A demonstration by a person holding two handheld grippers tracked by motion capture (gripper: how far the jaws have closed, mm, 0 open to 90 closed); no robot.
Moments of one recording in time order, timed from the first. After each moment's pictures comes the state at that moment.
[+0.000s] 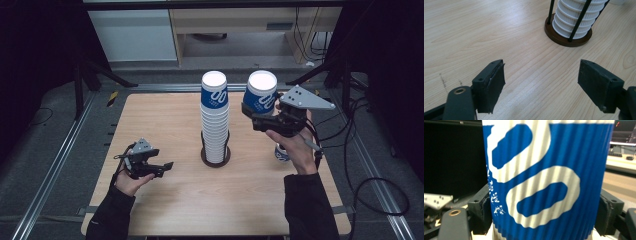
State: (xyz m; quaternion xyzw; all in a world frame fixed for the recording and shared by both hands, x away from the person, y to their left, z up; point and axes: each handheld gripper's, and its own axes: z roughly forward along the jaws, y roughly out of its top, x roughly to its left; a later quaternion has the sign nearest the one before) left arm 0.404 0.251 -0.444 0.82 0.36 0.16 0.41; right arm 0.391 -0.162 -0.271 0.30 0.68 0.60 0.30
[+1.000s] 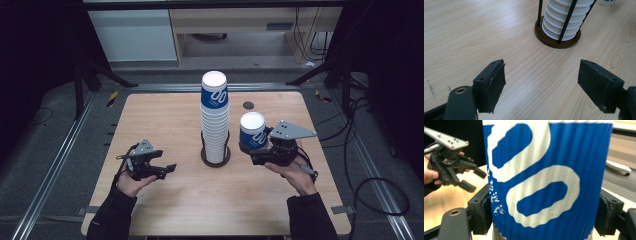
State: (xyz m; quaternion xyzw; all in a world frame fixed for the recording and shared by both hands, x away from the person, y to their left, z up) left arm 0.398 0.241 -0.439 0.83 0.34 0.14 0.42; right arm 0.377 -0.165 -0.352 0.28 0.76 0.55 0.22
